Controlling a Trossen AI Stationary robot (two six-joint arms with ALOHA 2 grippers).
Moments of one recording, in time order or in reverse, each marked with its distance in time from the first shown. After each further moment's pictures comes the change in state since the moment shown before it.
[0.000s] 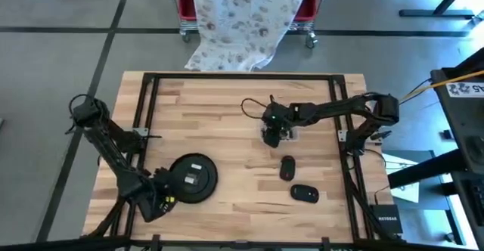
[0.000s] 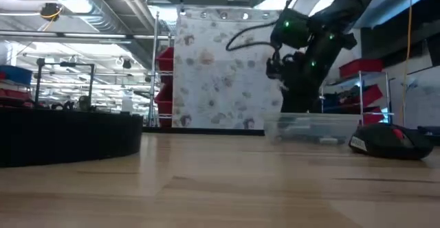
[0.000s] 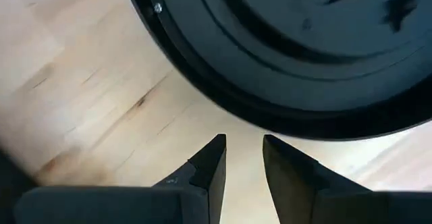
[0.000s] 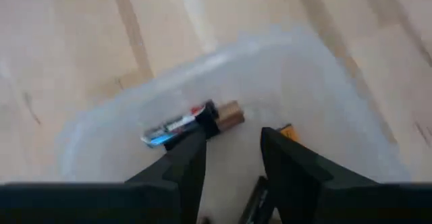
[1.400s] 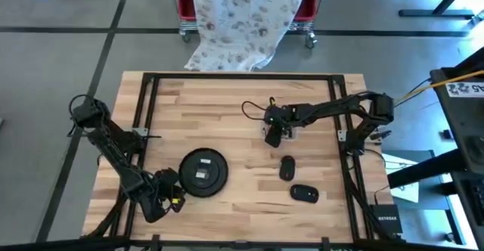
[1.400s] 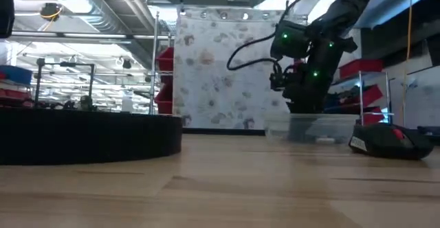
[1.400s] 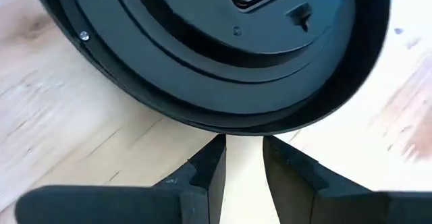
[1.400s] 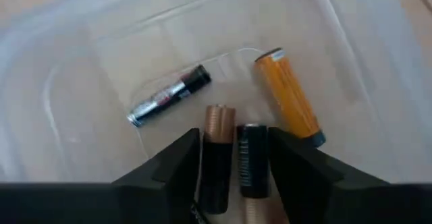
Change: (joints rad) left arm 0.008 0.004 -0.089 0.326 -0.305 0.100; right arm 0.000 0.099 0.006 -0.085 0.093 0.022
